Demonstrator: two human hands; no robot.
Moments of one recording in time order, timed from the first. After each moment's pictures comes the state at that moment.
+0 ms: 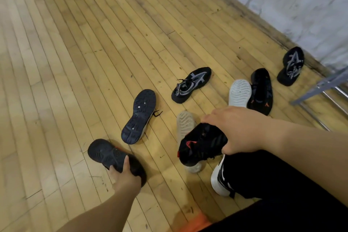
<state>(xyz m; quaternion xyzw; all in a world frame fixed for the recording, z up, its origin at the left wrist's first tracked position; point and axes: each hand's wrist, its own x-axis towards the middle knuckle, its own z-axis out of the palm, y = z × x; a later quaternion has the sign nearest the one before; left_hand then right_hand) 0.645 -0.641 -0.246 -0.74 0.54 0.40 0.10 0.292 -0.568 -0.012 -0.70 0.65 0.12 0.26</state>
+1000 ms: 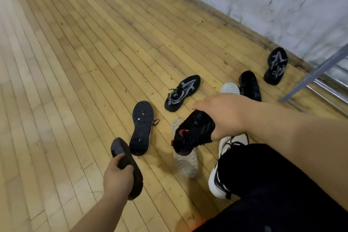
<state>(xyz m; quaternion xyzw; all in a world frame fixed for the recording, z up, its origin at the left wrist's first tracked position) 0.600 -0.648 -0.126 -0.72 0.52 0.44 -0.12 0.275 -0.571 0.032 -0.66 0.70 0.12 0.25</state>
